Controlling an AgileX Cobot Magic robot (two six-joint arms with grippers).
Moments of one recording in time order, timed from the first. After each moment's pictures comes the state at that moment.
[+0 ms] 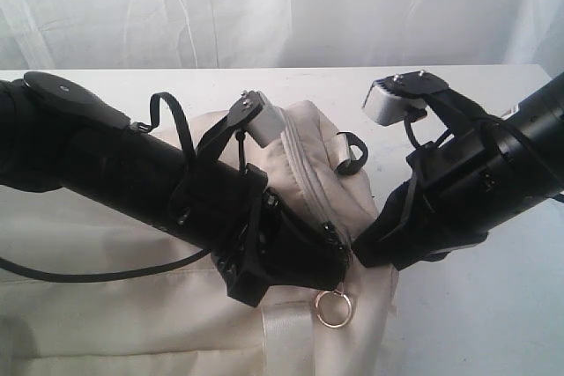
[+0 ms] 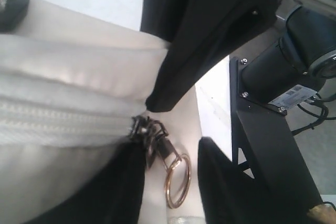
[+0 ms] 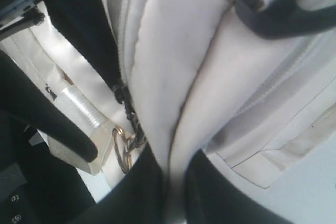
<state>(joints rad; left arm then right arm) -0.67 1.59 -0.93 -1.37 0.90 1.49 0.47 1.31 -0.89 0.69 1.02 -0.80</state>
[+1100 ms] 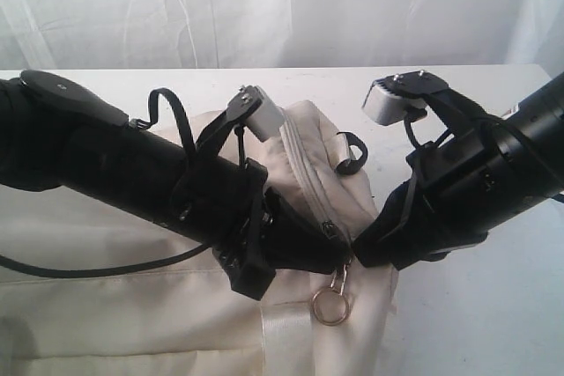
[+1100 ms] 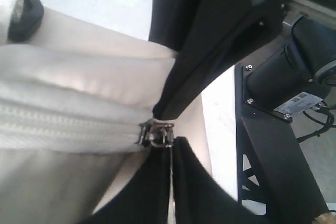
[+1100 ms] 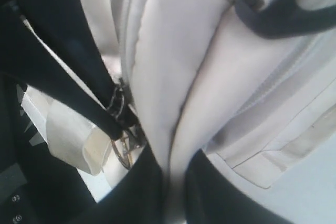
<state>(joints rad) -0.67 1.58 -0.93 -1.38 0.88 1.49 0.47 1.31 -0.89 0.69 1.02 -0.80</state>
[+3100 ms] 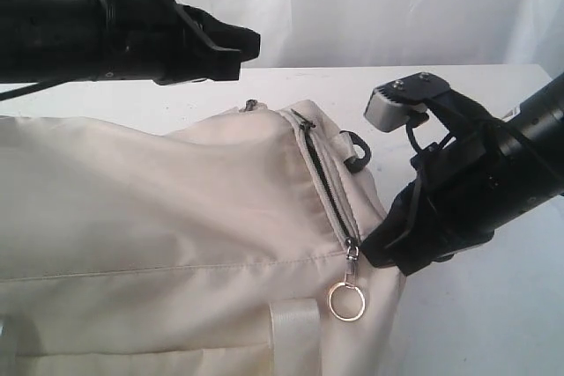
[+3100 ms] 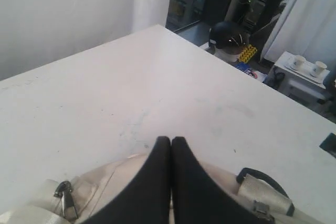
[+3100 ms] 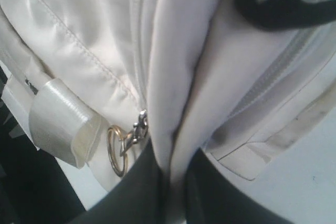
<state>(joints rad) -0.52 1.39 -1.01 -1.63 0.44 1.57 0.47 1.31 -0.89 0.63 1.01 -0.80</state>
